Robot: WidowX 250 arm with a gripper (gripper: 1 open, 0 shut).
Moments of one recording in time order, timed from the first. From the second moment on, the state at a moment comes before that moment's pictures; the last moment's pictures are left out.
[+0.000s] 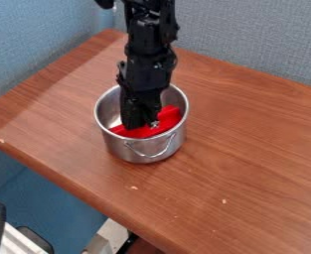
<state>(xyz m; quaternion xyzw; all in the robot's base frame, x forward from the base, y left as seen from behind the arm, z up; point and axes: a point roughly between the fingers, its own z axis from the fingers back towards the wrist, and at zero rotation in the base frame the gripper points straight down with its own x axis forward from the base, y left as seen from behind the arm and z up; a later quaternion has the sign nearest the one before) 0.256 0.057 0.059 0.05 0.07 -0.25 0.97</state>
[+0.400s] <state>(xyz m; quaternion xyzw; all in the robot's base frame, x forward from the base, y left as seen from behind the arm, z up) 0.258 0.063 0.070 0.05 0.05 -0.23 0.97</state>
